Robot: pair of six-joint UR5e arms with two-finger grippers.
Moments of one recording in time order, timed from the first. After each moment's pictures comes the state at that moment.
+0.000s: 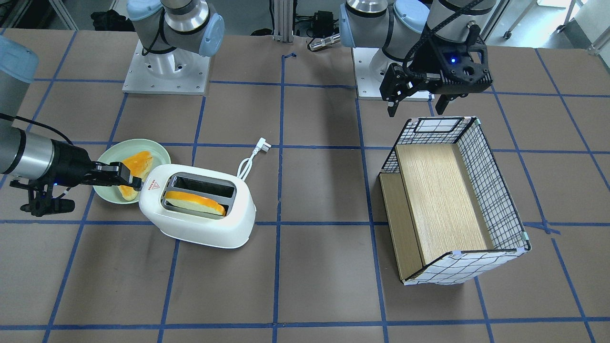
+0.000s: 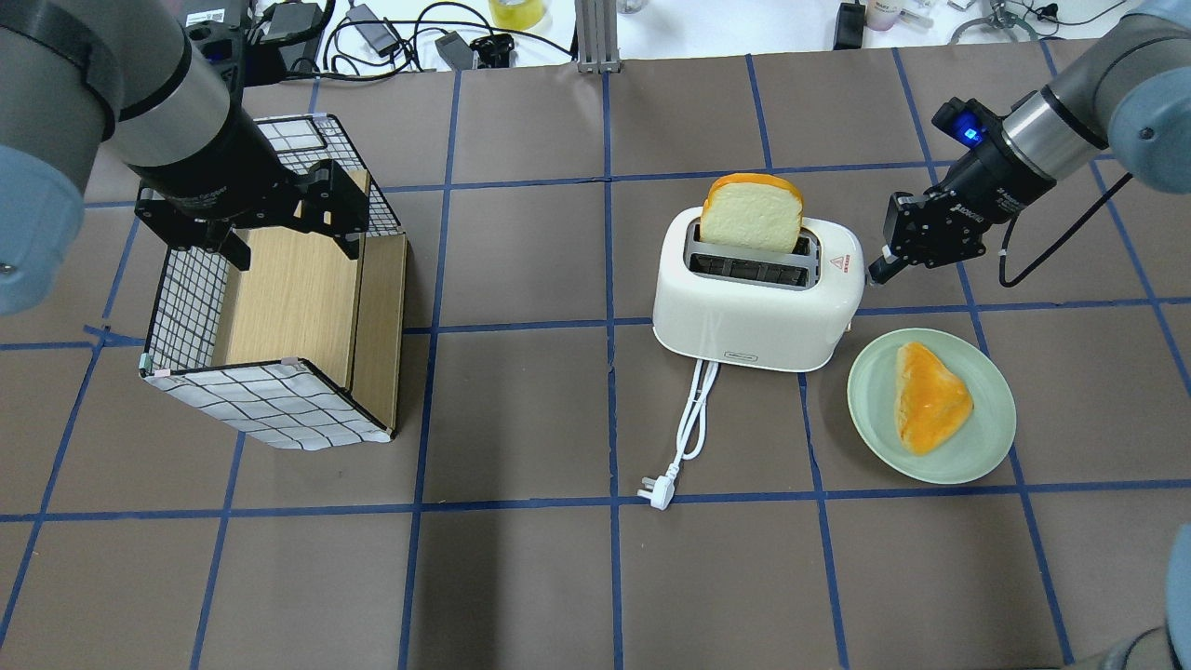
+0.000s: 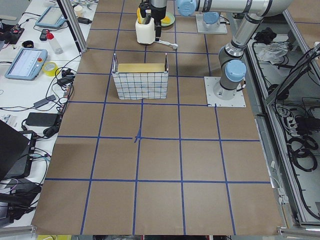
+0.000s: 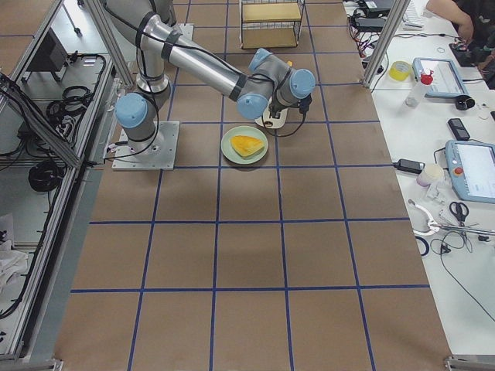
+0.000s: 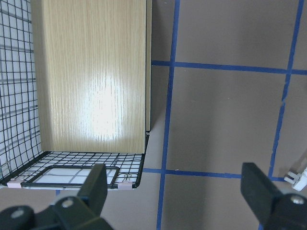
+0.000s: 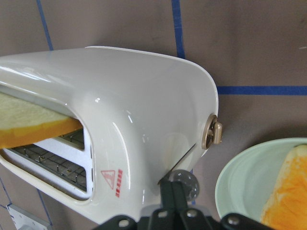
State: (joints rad) left arm -1.57 -1.47 -1.67 -1.51 1.59 -0.08; right arm 1.21 -1.30 1.70 -1.56 -1.14 -0.38
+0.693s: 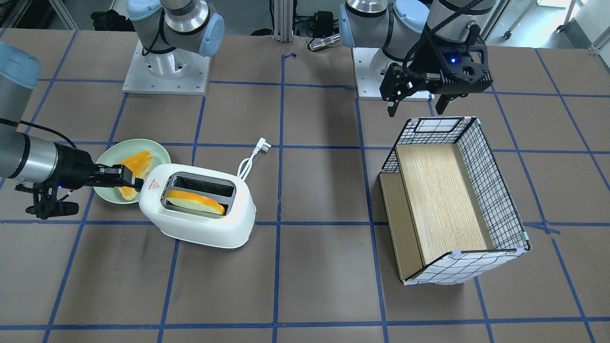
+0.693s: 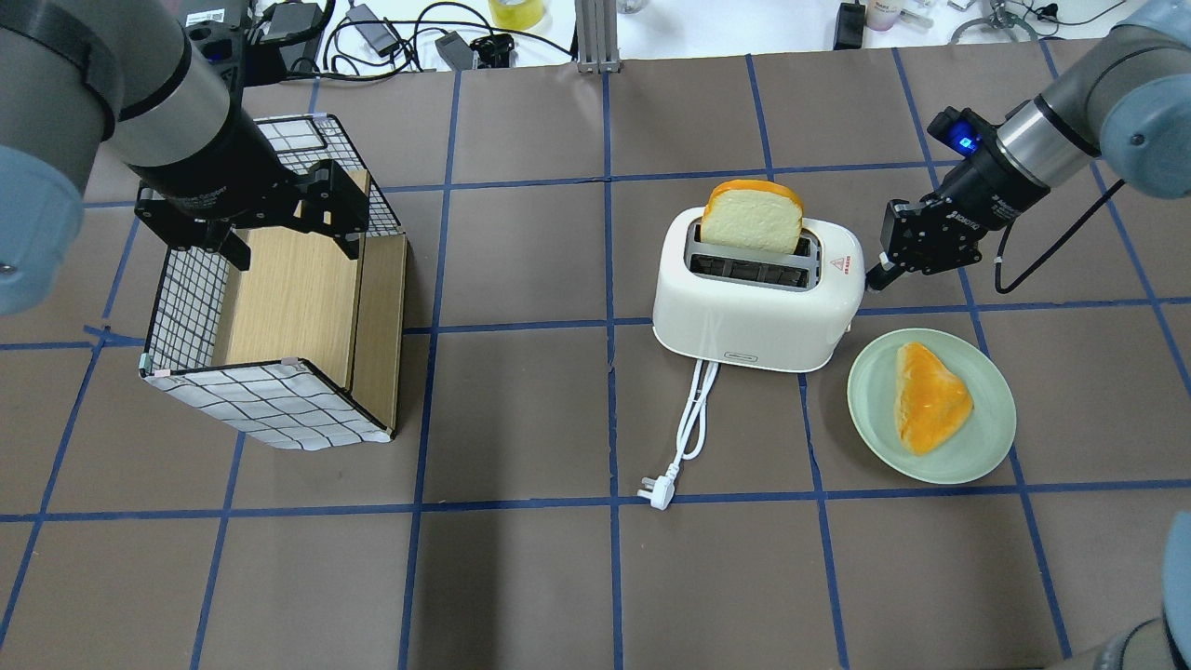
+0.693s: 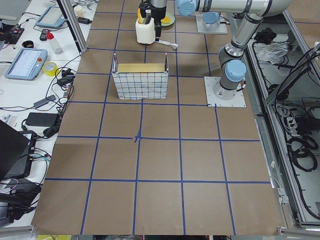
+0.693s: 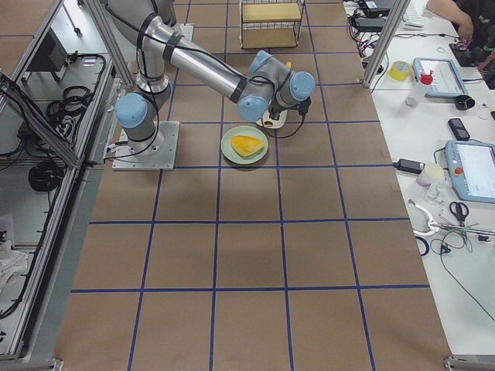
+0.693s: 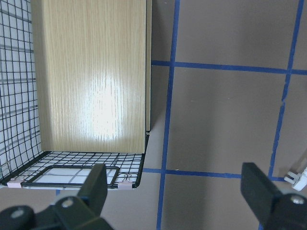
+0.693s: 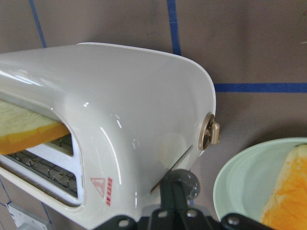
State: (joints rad) left arm -1.57 -1.47 -1.67 -1.51 1.59 -0.08; right arm 1.21 -1.28 1.71 -1.56 -1.14 -0.38
